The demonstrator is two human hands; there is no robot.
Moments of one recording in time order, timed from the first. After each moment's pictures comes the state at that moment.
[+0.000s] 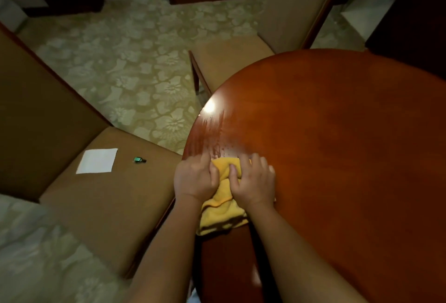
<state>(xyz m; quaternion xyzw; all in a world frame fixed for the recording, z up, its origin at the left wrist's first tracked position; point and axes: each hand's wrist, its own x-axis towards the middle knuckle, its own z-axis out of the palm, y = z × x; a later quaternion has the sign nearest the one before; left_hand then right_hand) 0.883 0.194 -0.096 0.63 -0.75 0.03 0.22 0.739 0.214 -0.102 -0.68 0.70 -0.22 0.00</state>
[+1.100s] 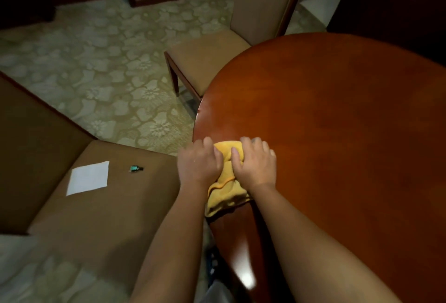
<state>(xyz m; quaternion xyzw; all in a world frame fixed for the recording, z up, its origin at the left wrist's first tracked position) 0.913 0.173 -0.095 0.57 -0.79 0.07 0.21 0.777 0.213 -0.092 -0.62 0.76 -0.16 0.04</state>
